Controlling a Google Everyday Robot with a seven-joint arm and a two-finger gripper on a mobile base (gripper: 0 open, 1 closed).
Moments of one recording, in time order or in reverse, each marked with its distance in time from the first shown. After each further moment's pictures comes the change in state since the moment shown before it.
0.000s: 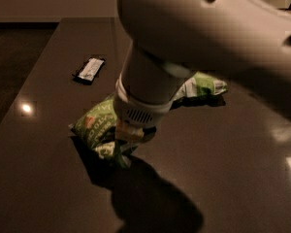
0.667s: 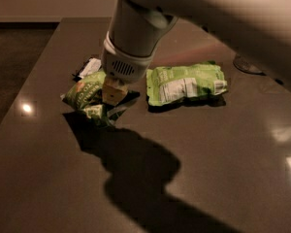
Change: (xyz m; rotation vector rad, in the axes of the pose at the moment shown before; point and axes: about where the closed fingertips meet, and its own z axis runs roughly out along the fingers) arm -0.045 -0.075 0.000 -0.019 -0.048 0.015
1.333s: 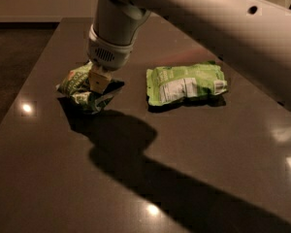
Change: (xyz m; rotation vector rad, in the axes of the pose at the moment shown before) arm -0.034 -0.046 0.029 -0.021 -0.004 0.038
